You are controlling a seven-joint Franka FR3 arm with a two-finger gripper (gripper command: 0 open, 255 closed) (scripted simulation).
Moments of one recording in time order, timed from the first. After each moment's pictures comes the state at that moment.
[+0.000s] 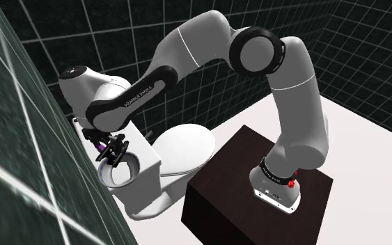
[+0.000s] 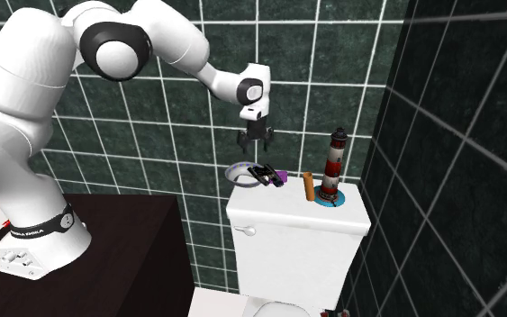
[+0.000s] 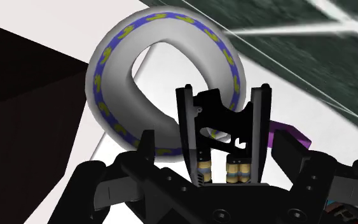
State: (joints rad) arm 0.20 0.69 0.53 -1.61 -0.37 2.17 2.04
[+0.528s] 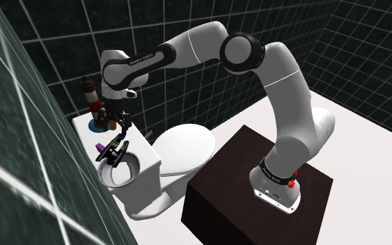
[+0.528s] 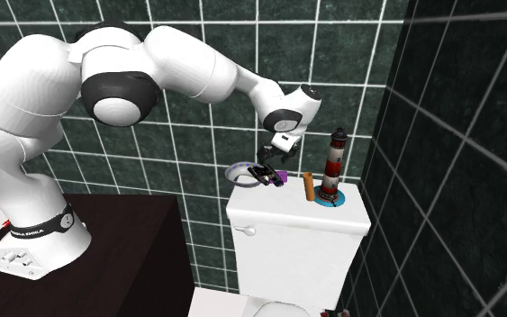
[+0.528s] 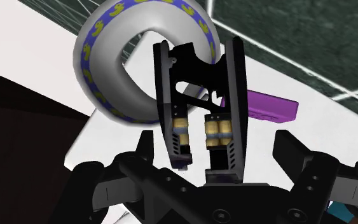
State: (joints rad) arm -0.13 0.91 0.69 -1.42 -0.08 2.06 1.60
